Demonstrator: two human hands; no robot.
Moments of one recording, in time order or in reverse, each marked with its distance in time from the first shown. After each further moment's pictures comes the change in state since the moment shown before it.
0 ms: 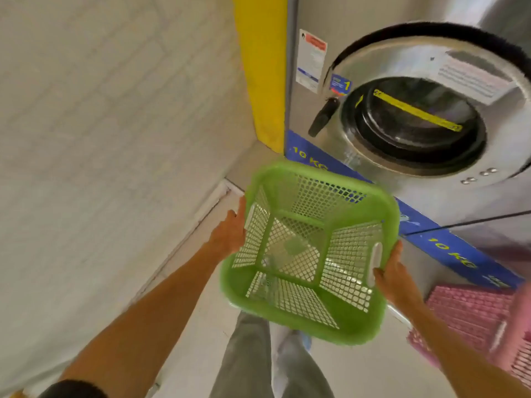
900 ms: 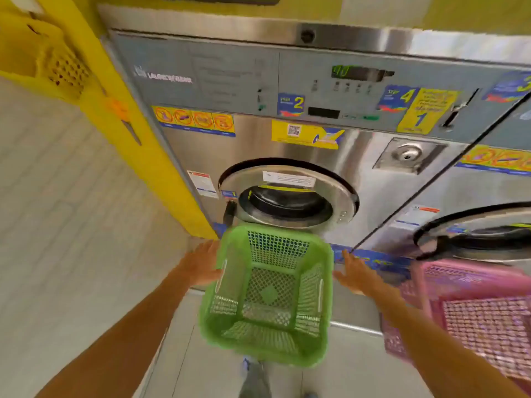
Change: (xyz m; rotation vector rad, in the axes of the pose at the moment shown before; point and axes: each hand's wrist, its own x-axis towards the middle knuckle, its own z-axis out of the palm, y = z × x) left_hand 0.049 0.161 -0.189 0.476 -0.122 0.452; right_hand -0.023 -0.018 -0.189 0.045 -0.015 0.077
